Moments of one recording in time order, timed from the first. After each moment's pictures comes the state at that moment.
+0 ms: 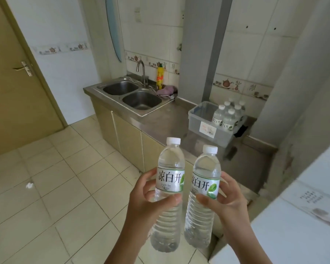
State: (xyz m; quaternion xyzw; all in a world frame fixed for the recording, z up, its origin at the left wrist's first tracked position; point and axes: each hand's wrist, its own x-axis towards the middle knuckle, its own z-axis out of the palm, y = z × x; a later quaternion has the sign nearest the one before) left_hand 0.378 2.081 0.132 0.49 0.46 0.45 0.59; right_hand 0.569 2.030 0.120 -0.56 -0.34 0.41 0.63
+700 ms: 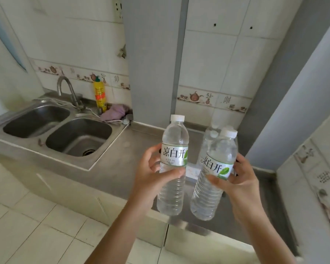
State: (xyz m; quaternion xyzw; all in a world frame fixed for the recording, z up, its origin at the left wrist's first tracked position) left_hand 0.546 2.515 0.140 0.57 0.31 0.33 0.68; right_hand 0.697 2.370 0.145 -0.65 -0.23 0.21 0.69
